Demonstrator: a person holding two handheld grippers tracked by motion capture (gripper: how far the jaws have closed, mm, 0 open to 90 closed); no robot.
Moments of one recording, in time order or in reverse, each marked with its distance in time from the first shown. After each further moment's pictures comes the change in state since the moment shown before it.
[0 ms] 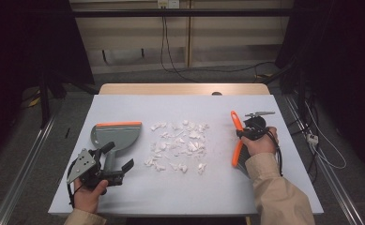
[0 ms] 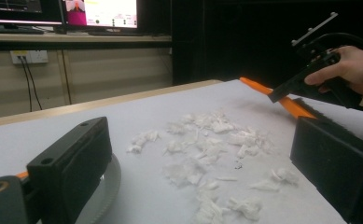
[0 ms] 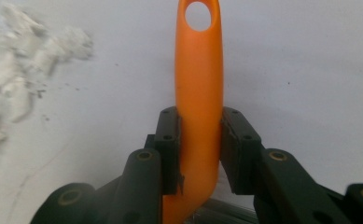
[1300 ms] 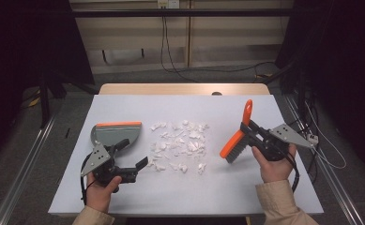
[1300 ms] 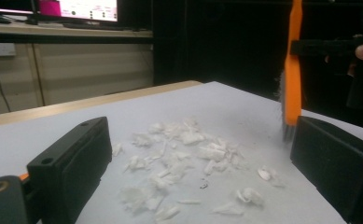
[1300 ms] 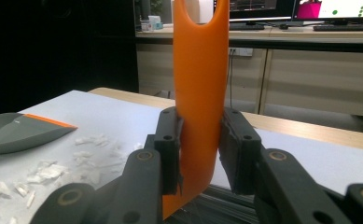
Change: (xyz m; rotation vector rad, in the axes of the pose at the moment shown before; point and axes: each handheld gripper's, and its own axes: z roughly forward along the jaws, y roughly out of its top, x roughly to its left) left arm -0.026 0.018 0.028 0.031 -0.079 -0.020; right arm 0.027 -0.033 -0.096 -0.669 0.178 -0.063
